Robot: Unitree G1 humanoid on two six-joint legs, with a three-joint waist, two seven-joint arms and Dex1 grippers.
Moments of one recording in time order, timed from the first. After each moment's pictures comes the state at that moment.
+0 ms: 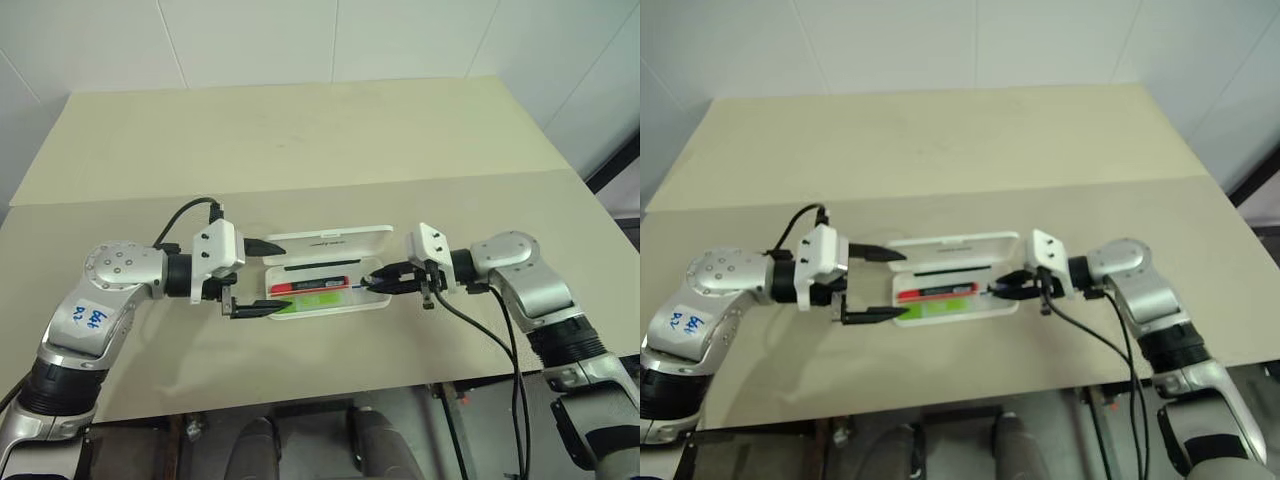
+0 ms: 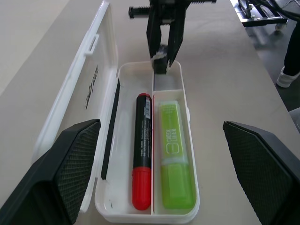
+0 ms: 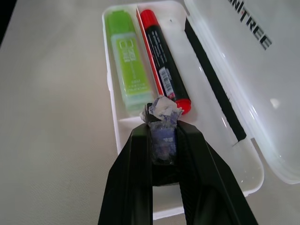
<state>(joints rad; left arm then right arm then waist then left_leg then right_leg) -0.41 0.80 -0.02 -0.31 -0.40 0.41 -1.06 -0.66 -0.64 0.26 0.25 0.23 0.14 1.35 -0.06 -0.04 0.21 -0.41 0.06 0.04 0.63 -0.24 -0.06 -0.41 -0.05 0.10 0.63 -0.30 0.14</state>
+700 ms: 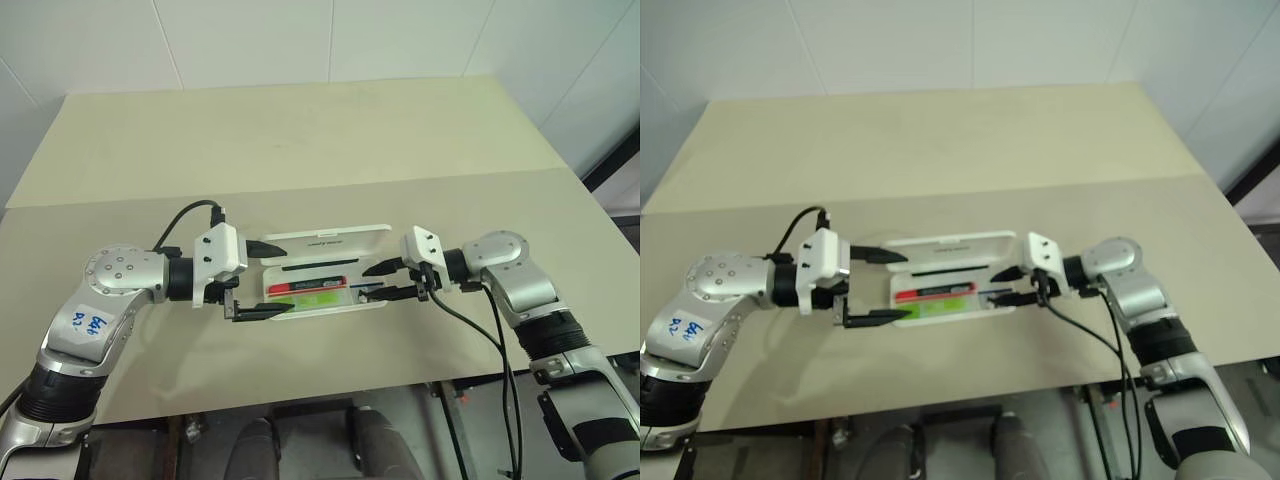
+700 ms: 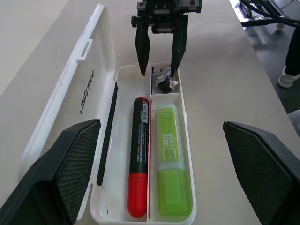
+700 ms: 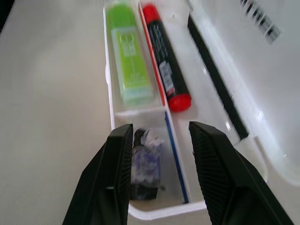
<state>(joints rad) -0.39 0.80 -0.02 -0.34 -0.40 0.42 -1.04 -0.68 -0.61 0.23 0.28 0.22 0.11 1.39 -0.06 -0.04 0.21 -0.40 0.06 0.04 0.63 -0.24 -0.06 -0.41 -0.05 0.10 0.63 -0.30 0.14</state>
